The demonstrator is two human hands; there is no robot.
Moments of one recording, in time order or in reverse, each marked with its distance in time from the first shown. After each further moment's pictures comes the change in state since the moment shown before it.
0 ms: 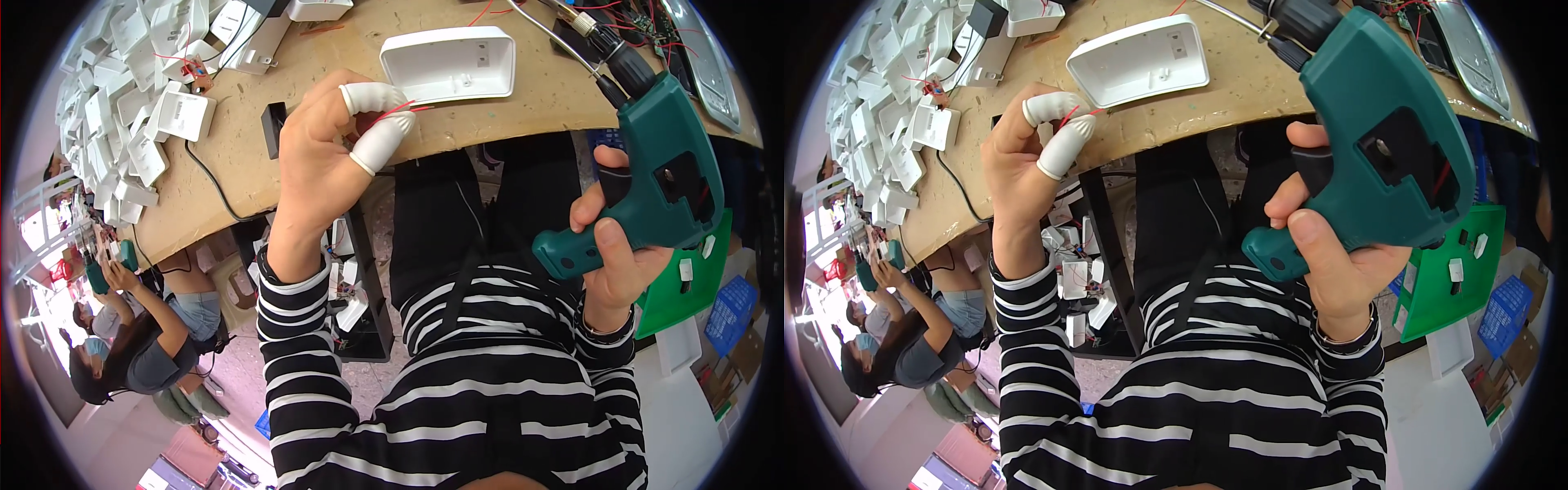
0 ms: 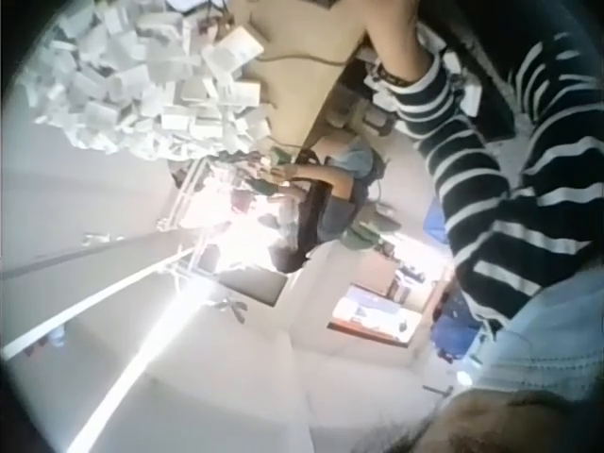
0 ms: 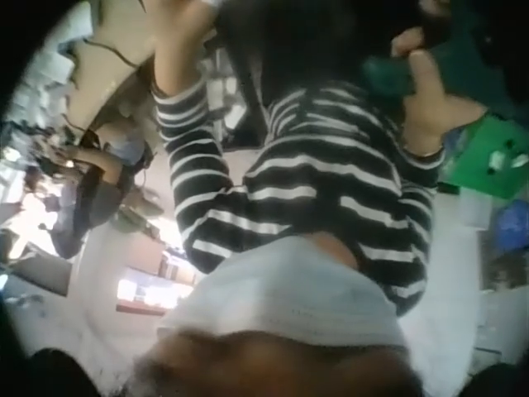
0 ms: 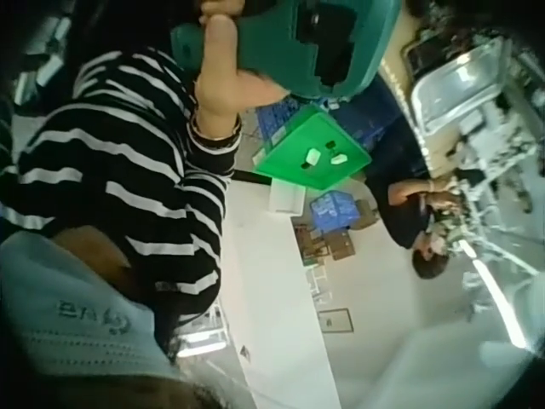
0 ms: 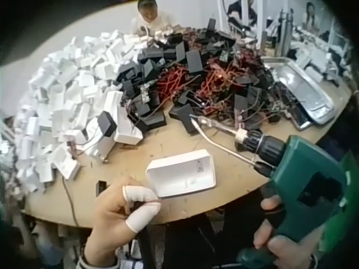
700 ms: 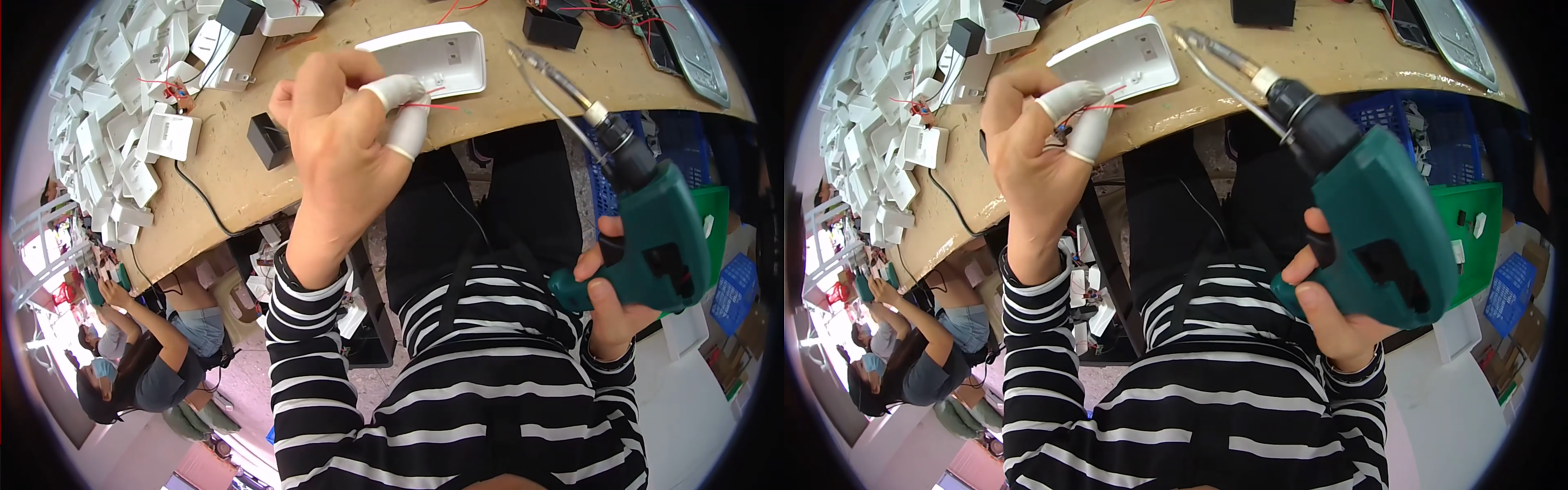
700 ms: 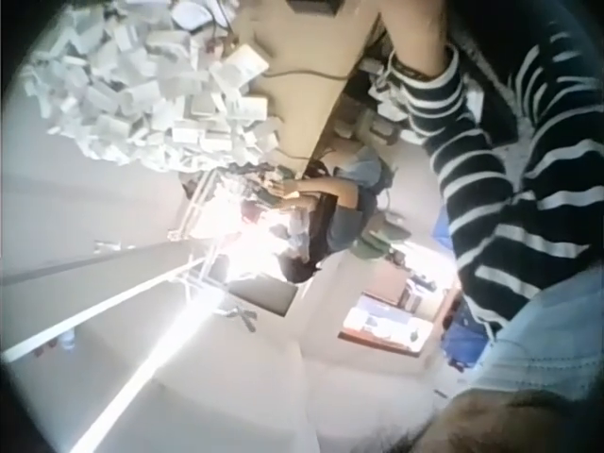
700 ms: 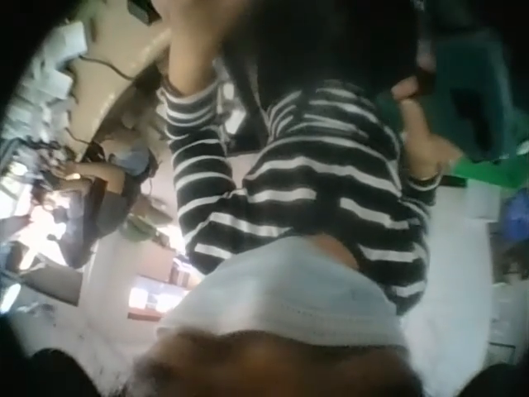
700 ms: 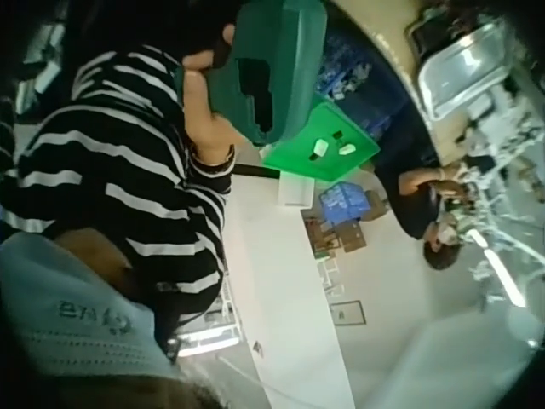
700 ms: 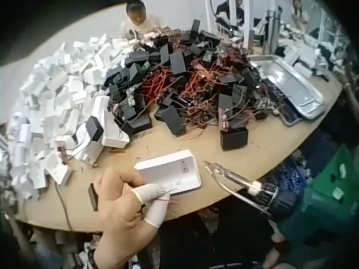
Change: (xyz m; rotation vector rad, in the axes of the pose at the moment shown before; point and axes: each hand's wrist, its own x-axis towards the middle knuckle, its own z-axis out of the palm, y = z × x) left_hand 0.015 0.004 0.032 0.342 0.180 0.361; right_hand -0.050 -0.016 -0.029 -0.221 0.009 0.041
